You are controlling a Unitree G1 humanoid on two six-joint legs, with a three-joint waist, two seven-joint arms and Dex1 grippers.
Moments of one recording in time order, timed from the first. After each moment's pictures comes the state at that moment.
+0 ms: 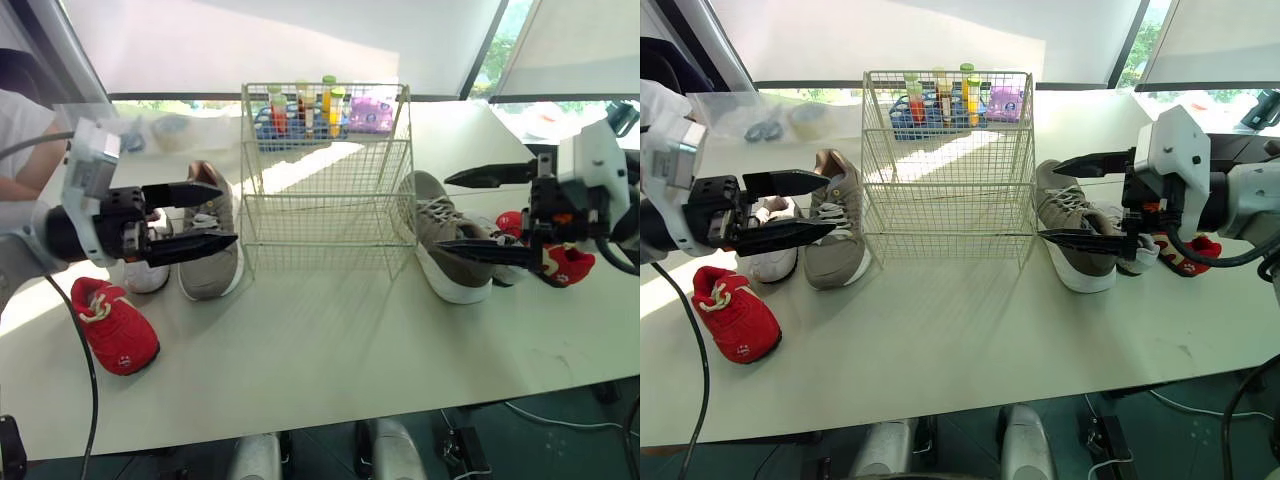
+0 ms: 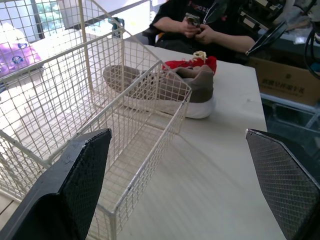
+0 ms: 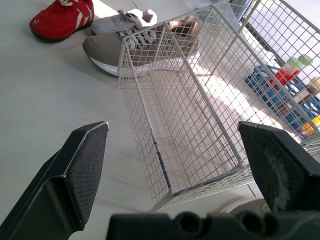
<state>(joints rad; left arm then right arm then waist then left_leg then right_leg) -0.45 1.02 0.35 -0.32 -1.01 0.86 -1.02 -0.54 -1.12 -0.22 -0.36 0.69 0.63 1.15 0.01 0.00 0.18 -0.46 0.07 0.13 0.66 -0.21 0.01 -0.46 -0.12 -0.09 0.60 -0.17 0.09</state>
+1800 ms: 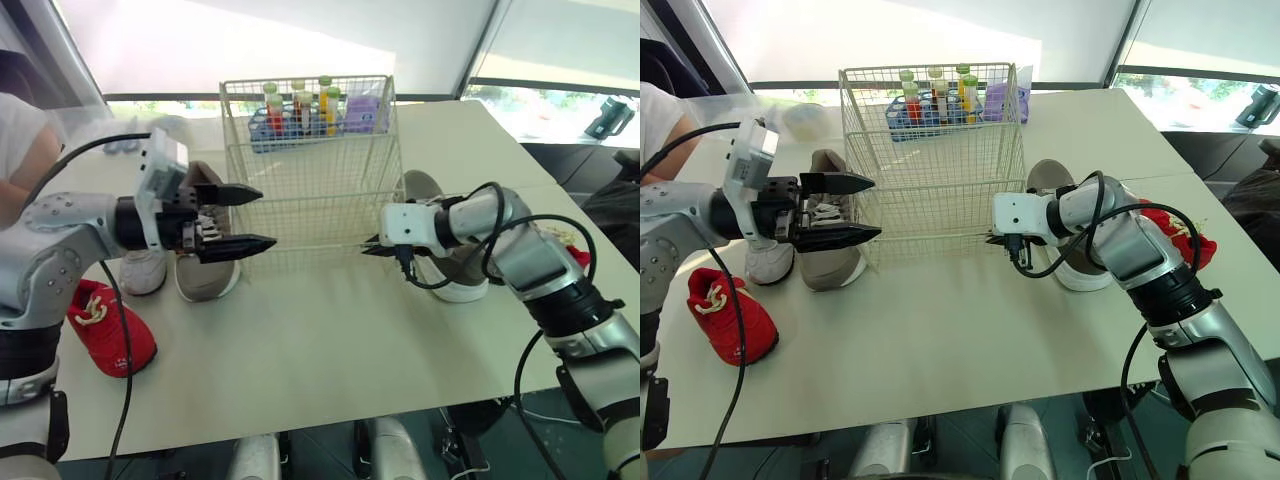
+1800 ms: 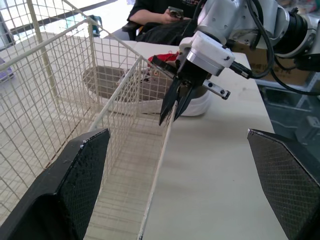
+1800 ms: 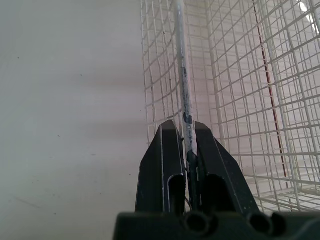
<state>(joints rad) -0.59 0.88 0.14 -0.26 -0.82 0.76 -1.07 -0.83 -0.76 0.39 0.02 -0.02 0.33 1.20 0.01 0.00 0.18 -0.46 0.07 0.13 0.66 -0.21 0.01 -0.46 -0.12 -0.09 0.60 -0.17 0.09</state>
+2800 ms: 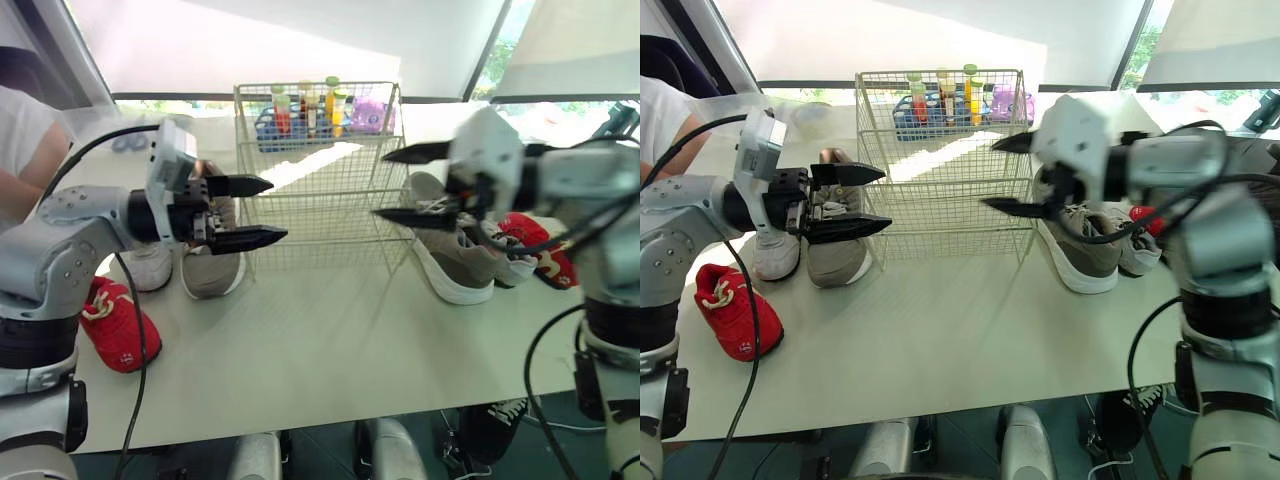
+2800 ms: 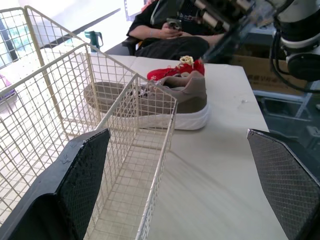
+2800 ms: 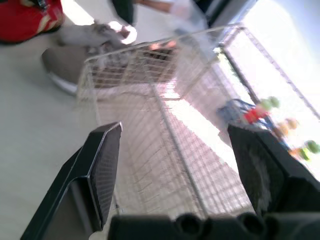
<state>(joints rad) -0.66 0.82 0.12 -0.23 -0.79 0.75 -1.09 -0.74 -0.85 -0.18 -0.45 0.34 0.81 1.06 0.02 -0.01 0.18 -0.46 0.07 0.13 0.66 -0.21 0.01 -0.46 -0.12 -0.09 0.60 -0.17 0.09</state>
